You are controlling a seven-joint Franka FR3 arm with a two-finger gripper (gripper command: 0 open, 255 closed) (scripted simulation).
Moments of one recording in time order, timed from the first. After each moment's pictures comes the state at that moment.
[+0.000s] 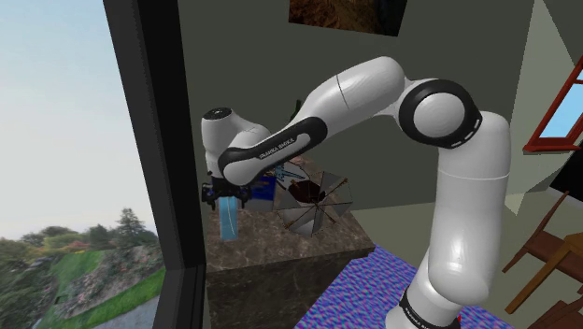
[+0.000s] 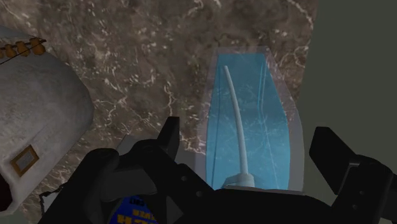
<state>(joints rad) 0.05 0.29 0.35 -1.91 -0.34 2.21 1.25</state>
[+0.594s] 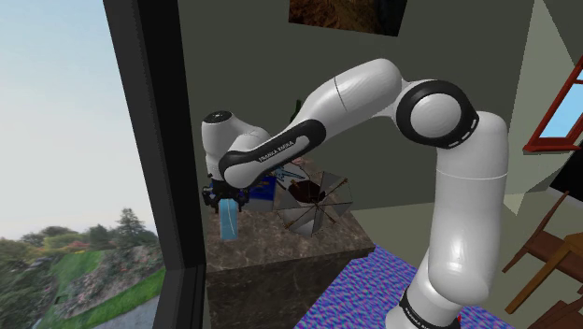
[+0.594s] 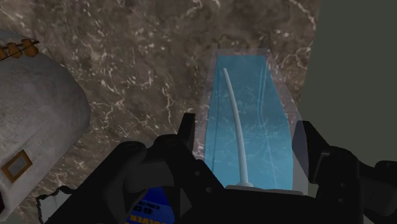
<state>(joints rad) 0.05 0.31 0.35 -1.92 -0.35 2.23 1.25</state>
